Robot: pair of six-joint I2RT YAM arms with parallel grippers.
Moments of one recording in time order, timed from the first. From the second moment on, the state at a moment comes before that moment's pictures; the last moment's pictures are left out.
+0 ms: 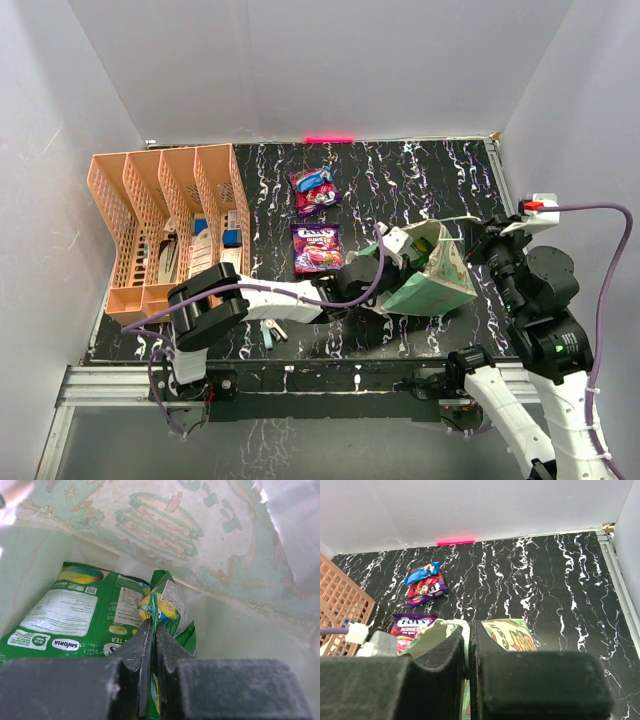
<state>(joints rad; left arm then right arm) -1.21 1.87 1.10 0.66 -0.20 -0.36 0.24 0.49 0.99 -0.55 0.14 0.21</state>
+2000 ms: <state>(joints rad) -0.78 1.36 1.25 -0.30 -0.30 0.17 0.23 0.81 1.08 -0.36 0.14 -0.50</state>
